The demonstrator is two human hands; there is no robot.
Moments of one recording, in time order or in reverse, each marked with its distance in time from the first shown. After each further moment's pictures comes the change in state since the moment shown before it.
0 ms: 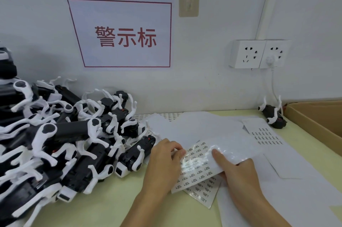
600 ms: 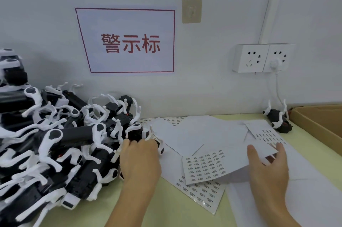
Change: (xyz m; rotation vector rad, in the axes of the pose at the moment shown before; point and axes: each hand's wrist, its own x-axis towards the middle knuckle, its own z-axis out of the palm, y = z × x) left_hand 0.009 0.024 -0.059 1.033 -0.103 -0.146; right_hand 0.012 -0.016 -0.019 -0.114 0.429 -0.211
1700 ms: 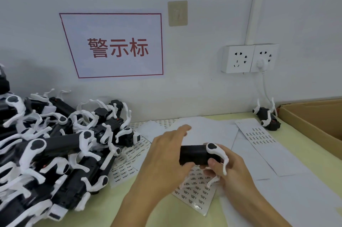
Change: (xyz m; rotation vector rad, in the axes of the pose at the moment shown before) left_hand -0.006 0.037 0.005 -0.774 0.079 0.443; right_hand -0.011 0.002 0.010 0.170 -0.699 0.075
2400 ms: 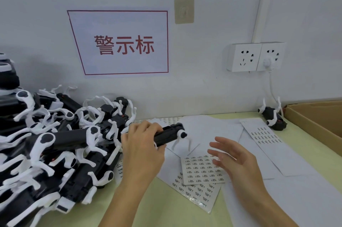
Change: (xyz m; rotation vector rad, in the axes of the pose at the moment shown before) left_hand 0.003 -0.027 -0.020 0.306 0.391 -0.155; right_hand 0.001 -0.002 -0.003 0.003 0.138 -0.069
